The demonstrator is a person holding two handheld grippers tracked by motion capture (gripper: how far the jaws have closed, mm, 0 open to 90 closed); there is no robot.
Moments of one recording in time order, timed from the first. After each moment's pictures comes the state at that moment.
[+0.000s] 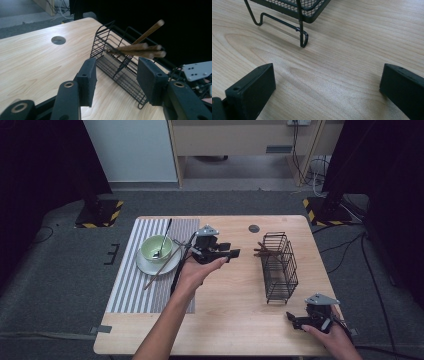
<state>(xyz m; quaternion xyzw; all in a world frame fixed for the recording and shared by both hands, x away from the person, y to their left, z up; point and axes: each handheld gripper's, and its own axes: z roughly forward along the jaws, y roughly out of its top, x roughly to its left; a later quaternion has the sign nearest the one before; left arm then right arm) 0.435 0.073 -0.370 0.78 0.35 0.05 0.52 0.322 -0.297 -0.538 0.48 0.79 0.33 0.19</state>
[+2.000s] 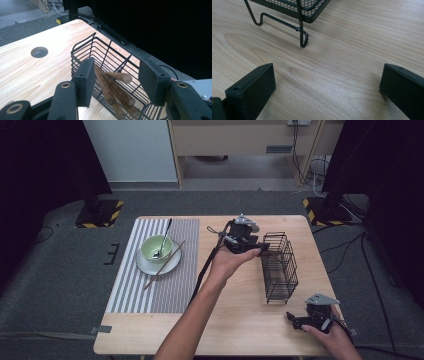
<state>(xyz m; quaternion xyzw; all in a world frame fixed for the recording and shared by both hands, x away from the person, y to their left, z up) 0.453 -0.013 -0.346 0.80 0.34 0.05 0.49 0.322 -0.297 -0.538 0.48 0.79 0.33 0.20</state>
